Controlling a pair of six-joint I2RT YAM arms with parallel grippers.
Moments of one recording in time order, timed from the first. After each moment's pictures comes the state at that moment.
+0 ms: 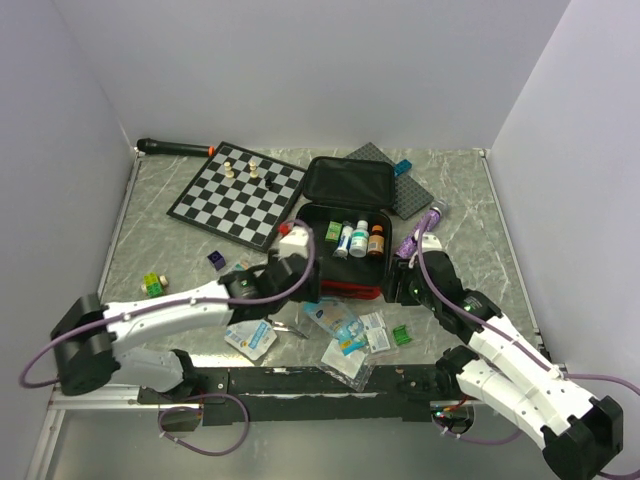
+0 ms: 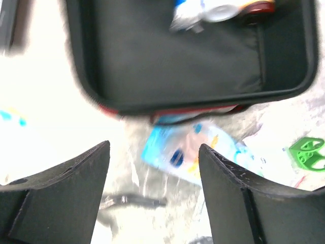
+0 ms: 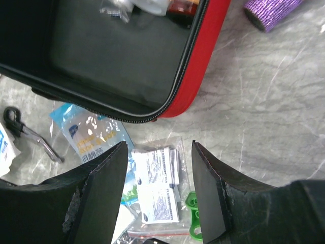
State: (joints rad) left arm -1.07 1.30 0.89 -0.33 -0.48 -0.66; right arm 0.54 0.71 0.54 -0.52 0.08 0.51
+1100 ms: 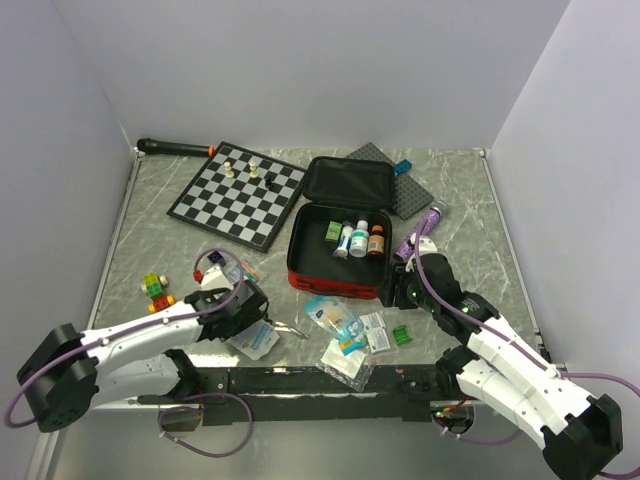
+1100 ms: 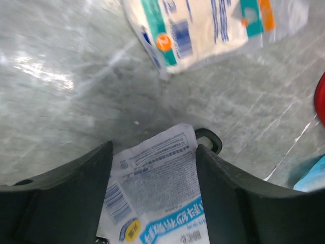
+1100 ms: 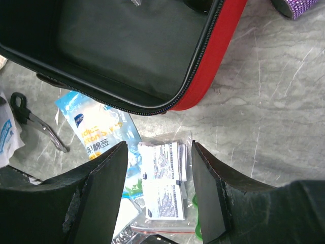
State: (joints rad) left arm -0.88 1.04 0.49 -0.70 -0.49 -1.42; right arm 0.54 0.71 0.50 -0.48 0.00 0.51
